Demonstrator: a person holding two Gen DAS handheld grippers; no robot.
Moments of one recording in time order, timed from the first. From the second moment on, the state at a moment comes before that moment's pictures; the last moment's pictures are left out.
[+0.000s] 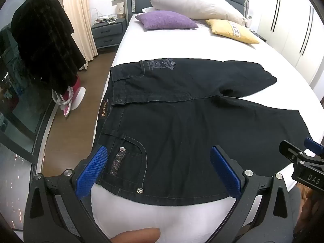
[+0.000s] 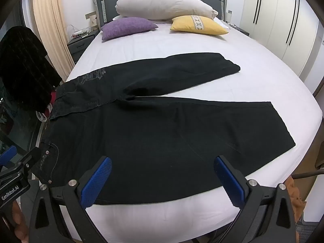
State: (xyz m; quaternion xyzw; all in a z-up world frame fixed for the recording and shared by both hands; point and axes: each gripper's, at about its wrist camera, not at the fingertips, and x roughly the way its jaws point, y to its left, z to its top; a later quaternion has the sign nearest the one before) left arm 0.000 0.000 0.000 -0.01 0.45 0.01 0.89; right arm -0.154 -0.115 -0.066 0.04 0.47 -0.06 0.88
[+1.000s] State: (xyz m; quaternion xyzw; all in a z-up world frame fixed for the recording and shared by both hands) left arm -0.003 0.000 -0.002 -0.01 0.44 0.01 0.90; right arm -0.155 -0.110 -0.073 0.03 0.48 -0.06 0.88
